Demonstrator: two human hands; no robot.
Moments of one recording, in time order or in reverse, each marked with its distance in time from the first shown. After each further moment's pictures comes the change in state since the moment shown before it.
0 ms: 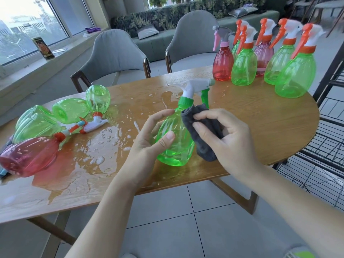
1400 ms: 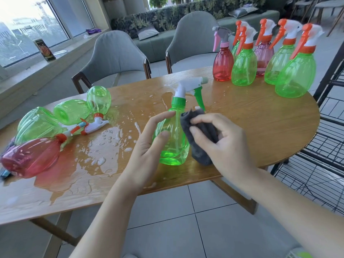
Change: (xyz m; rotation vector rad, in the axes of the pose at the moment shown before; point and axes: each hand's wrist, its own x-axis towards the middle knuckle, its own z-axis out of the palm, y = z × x) left_hand 0.000 -0.003 -0.003 0.398 0.022 0.127; right_hand -0.005 0.006 0.008 -0.072 0.004 0.017
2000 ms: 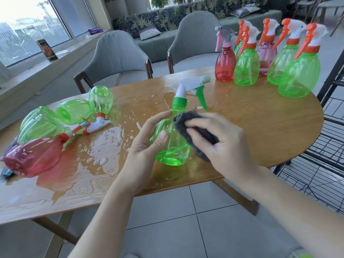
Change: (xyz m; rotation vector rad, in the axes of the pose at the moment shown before) left_hand -0.004 -0.006 -0.009 -0.240 0.024 -0.115; right_hand 0.004 0.001 0.004 -0.168 0.022 -0.254
